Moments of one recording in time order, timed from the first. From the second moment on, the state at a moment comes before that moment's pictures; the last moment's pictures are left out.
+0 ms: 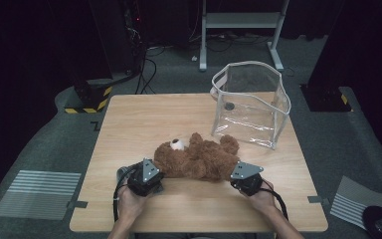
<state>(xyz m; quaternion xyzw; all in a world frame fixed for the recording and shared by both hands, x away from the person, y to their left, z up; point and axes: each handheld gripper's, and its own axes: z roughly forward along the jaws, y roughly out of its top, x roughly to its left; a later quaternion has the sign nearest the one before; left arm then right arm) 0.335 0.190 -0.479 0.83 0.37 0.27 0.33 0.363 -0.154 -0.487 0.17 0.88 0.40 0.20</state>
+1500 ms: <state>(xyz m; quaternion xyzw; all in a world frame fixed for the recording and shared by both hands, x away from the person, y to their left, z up) 0.341 0.172 -0.441 0.84 0.34 0.17 0.39 0.356 -0.196 -0.462 0.22 0.87 0.42 0.15</state>
